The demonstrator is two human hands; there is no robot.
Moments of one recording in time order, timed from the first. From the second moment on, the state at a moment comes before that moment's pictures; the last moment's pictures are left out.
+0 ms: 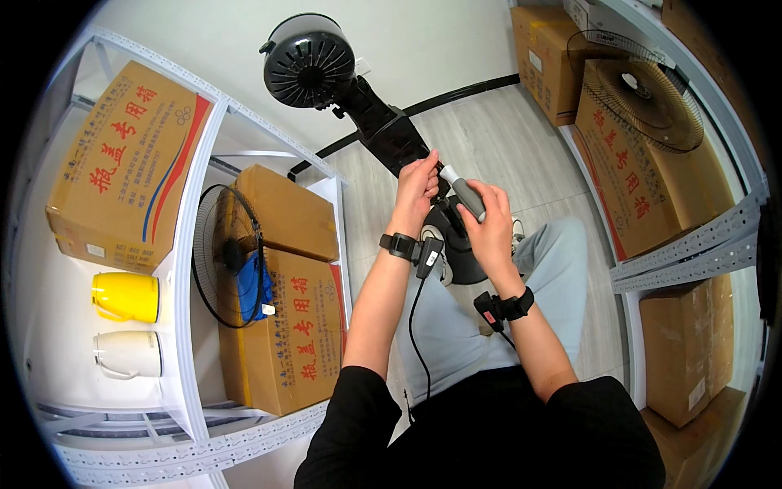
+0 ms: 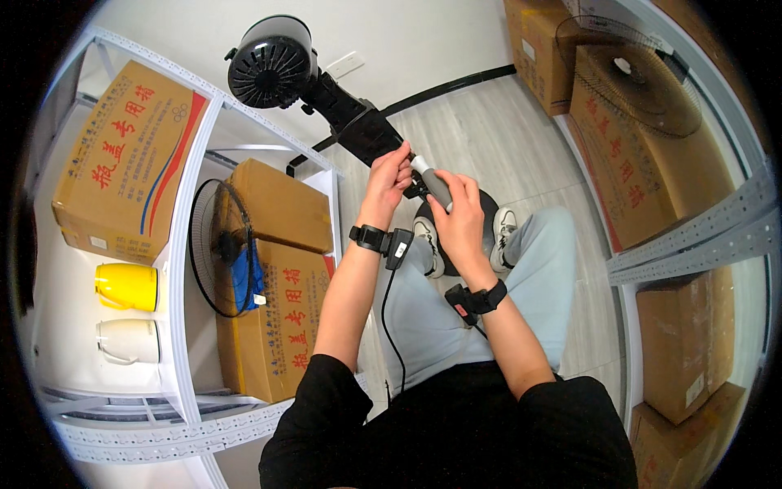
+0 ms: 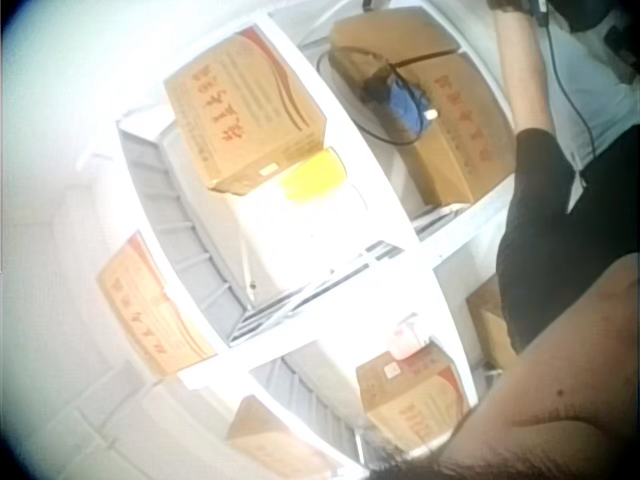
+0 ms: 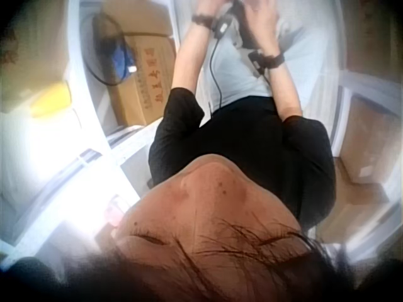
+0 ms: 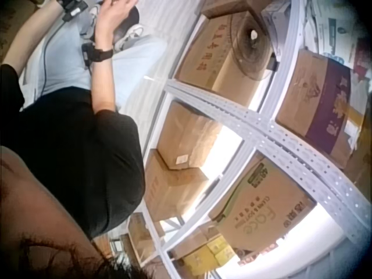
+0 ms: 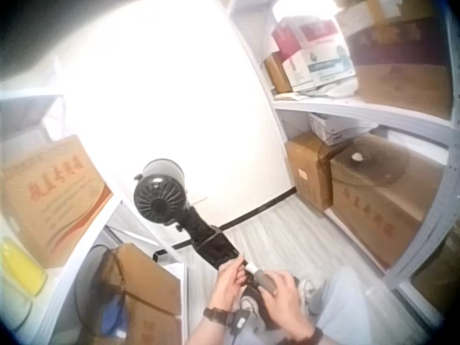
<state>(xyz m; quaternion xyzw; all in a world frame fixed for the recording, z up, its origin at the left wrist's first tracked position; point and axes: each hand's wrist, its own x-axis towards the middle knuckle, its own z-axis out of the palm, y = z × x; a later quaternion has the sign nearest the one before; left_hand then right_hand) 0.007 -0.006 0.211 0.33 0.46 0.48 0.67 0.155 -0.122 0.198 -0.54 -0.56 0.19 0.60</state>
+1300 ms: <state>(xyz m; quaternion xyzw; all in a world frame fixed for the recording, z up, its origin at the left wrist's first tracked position) 0.002 -0.008 0.211 0.32 0.46 0.46 0.69 0.158 -0.110 0.197 -0.42 -0.38 0.53 0.62</state>
